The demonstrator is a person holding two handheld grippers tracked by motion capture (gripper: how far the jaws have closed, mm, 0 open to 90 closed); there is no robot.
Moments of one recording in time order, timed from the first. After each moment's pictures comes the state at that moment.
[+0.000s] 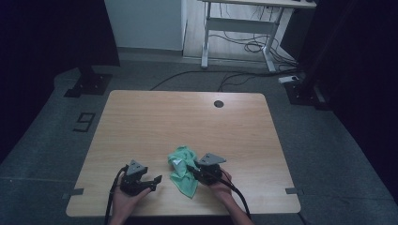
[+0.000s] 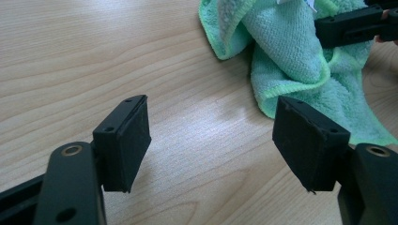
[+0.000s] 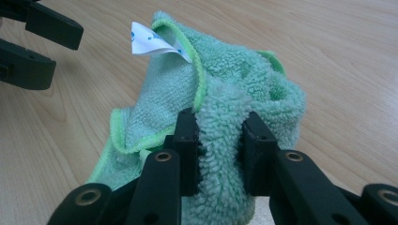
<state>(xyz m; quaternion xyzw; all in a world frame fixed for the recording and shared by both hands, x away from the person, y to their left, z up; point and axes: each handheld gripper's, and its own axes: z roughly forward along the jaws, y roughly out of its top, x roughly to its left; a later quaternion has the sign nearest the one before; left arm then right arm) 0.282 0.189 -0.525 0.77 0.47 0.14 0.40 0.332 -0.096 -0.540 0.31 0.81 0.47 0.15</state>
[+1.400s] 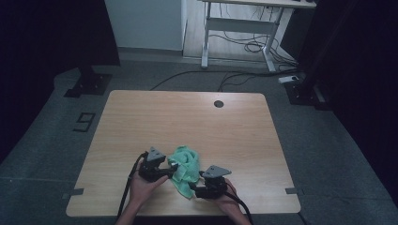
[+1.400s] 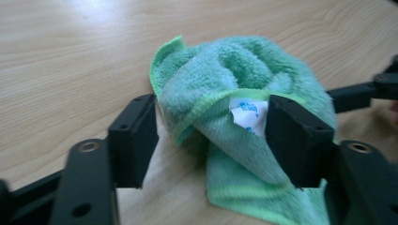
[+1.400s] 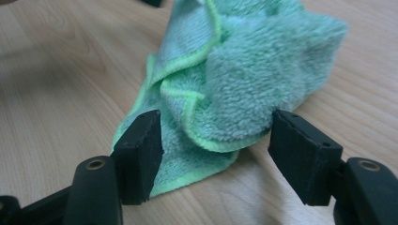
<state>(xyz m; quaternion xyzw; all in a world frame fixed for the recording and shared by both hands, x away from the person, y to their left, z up) 0.325 0.131 -0.504 0.80 0.44 0.13 0.39 0.291 -0.110 -0.547 0.33 0.82 0.44 0.12</state>
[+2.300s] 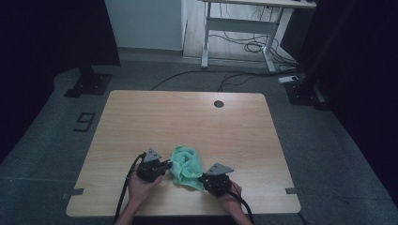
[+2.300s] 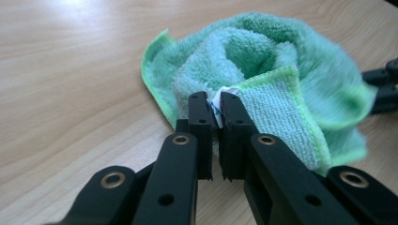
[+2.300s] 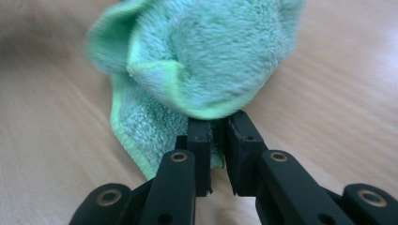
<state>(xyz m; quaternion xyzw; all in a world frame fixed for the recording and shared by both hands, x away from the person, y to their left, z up) 0.322 0.150 -0.513 0.80 0.42 0.12 0.42 0.298 -0.125 -0.540 0.35 0.82 0.42 0.15</state>
